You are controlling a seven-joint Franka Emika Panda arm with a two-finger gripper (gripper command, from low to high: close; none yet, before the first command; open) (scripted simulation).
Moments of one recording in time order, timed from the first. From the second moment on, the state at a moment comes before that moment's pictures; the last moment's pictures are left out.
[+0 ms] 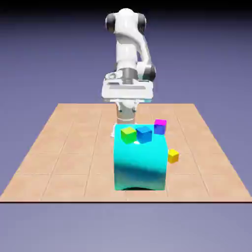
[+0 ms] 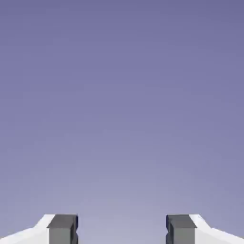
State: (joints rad) arm 0.03 -0.56 0.03 -2.79 -0.03 2.98 0.72
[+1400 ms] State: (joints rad) arm 0.05 0.80 0.70 -1.96 -0.27 1.51 1.17
